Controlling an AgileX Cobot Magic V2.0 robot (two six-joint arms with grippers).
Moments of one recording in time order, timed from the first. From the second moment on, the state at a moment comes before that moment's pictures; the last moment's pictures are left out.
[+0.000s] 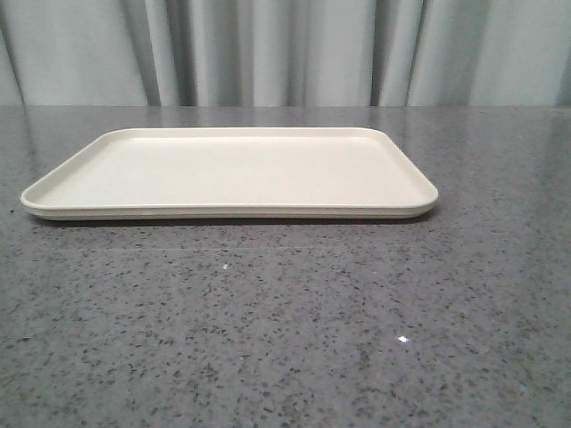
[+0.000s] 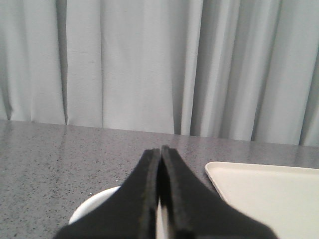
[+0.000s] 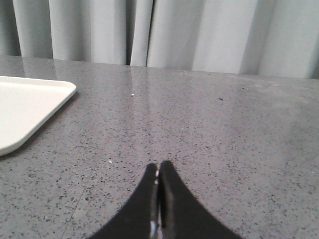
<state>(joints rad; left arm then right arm) -0.06 0.00 0.00 -0.11 -0.09 -0.08 0.07 -0.01 0.03 0.07 0.09 -0.06</state>
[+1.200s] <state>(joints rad) -0.06 0.00 -0.27 -0.17 0.14 -0.08 0.07 0.06 -0.23 0.22 0.07 -0.05</state>
